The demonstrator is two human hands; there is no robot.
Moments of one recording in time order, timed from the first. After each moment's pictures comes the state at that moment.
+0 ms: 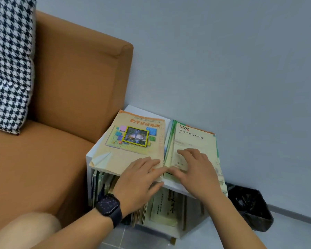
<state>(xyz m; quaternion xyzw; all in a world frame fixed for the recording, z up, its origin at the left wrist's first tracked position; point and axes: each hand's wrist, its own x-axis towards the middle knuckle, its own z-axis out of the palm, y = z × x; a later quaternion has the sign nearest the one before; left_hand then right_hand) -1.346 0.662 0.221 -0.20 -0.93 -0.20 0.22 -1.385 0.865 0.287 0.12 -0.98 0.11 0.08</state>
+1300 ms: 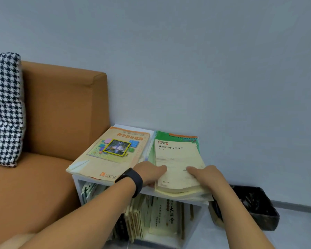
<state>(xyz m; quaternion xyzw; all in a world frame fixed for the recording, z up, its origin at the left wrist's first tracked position) -1.388 0.751 0.316 0.09 -0.89 -0.40 -0.20 -1.397 0.960 0.313 -0.19 -0.90 0.37 -0.10</state>
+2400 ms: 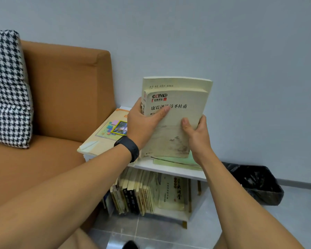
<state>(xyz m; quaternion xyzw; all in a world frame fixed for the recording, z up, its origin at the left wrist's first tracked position) -1.393 0.724 0.355 -0.06 -0.65 -0.72 0.23 -1.406 0.890 0.319 0.03 -0.66 0.74 0.11</state>
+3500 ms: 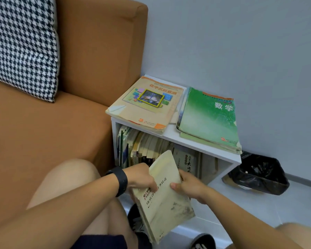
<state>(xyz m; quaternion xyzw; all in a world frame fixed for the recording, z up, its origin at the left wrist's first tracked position) -1.275 0.638 0.196 0.03 -0.82 -0.43 -0.38 -1.301 0.865 0.164 -0.01 -0.82 0.43 -0.37</state>
